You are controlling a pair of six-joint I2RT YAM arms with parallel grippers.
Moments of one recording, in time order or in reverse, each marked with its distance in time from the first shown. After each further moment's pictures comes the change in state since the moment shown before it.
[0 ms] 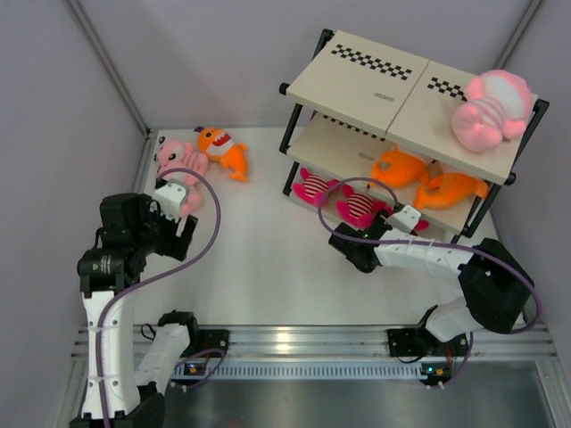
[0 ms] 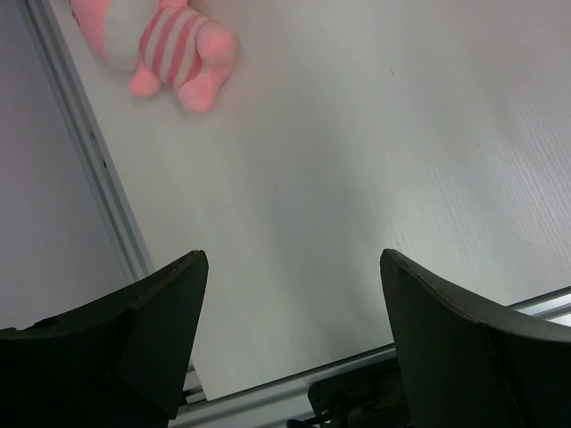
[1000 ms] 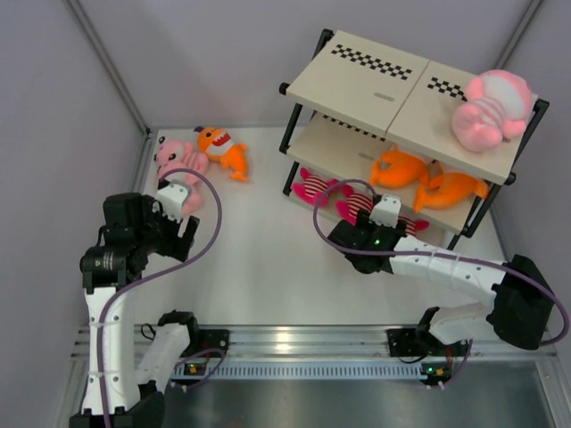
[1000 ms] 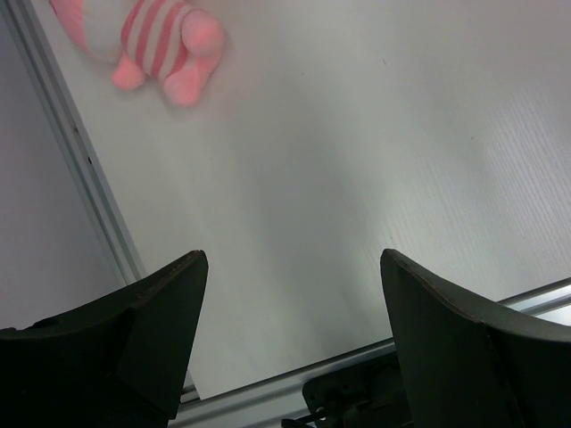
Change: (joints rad) left arm 0.000 0.004 -0.025 0.000 0.011 -0.001; right arm 0.088 -0.157 0.037 0.099 -0.162 -0.535
